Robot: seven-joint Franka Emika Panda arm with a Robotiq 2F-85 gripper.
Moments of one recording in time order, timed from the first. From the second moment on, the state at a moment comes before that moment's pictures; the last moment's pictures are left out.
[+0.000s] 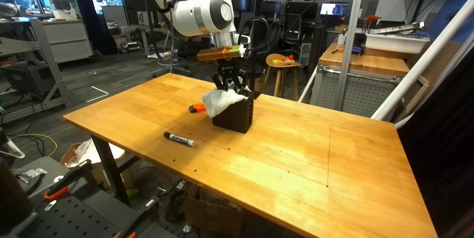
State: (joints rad) arm 0.01 0.53 -0.04 -1.84 -0.30 2.31 -0.06
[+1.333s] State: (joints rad) arm 0.03 0.36 0.01 -1.98 -0.21 2.29 -0.07
